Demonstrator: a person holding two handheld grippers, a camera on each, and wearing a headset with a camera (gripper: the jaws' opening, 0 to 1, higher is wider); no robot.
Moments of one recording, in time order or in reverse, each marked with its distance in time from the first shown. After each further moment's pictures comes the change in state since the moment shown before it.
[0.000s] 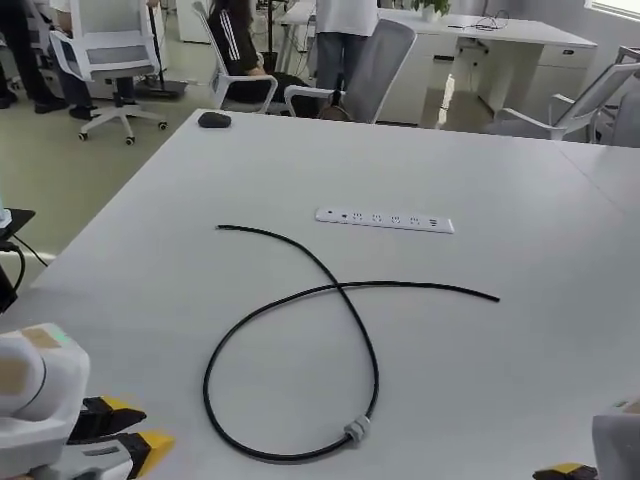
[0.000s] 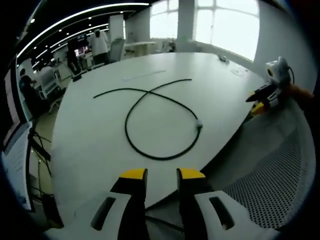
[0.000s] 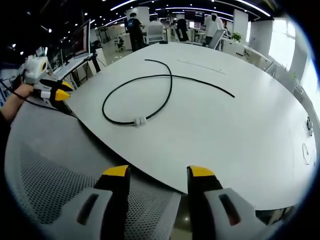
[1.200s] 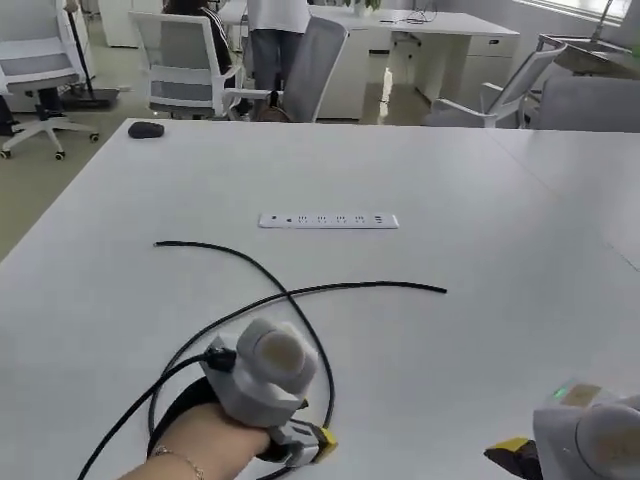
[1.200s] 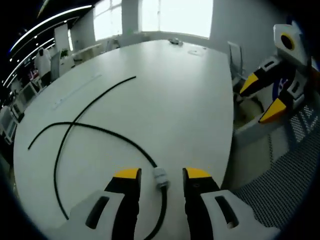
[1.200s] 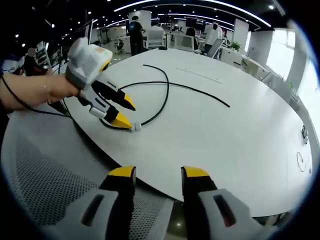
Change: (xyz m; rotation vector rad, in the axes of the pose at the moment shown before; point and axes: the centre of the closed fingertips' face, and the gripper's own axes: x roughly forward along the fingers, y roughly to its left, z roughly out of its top) left arm 0.183 -0.122 0.063 0.284 0.064 -0.296; right arm -0.001 -0.007 0.011 -0.044 -0.052 -0.041
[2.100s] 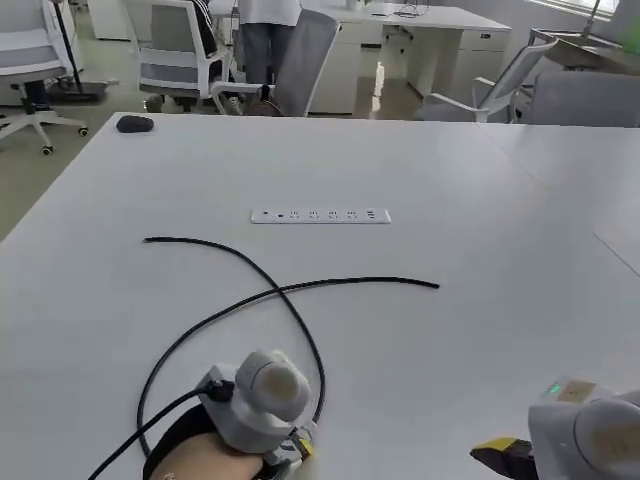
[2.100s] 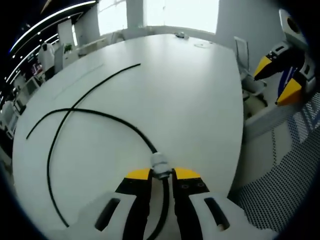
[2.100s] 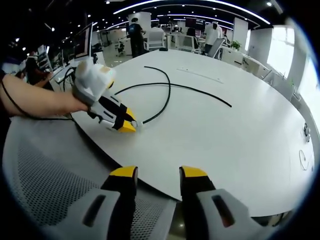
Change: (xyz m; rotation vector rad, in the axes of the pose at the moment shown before) left arm 0.007 0.004 -0.017 -0.027 0.017 0.031; right arm -0.001 0.001 0.001 0.009 -0.008 0.011
